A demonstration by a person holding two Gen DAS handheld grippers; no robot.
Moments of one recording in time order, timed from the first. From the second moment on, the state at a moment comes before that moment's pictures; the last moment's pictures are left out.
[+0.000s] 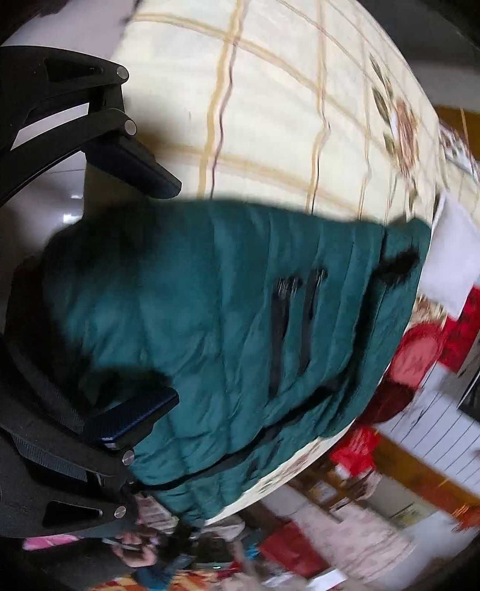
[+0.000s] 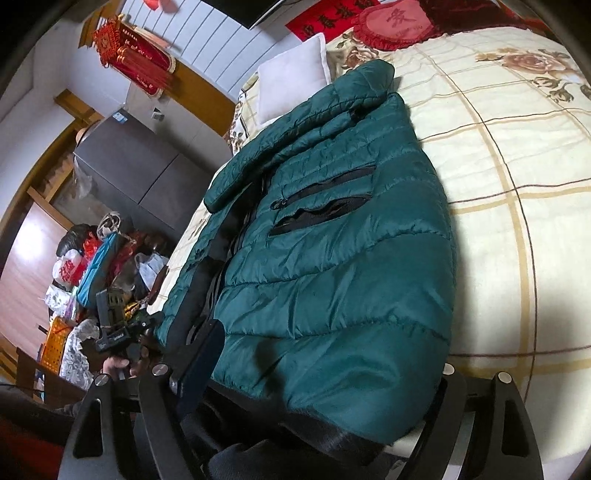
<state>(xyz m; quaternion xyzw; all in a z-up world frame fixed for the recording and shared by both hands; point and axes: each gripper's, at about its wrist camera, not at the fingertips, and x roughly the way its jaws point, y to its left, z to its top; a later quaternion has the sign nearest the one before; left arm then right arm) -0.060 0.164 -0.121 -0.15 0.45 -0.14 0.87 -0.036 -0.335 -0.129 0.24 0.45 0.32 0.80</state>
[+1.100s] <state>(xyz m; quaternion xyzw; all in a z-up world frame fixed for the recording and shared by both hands) -0.060 0.146 -0.125 -0.12 0.43 -0.15 0.88 -0.034 -0.325 -0.139 0.22 0.42 0.29 0.83</state>
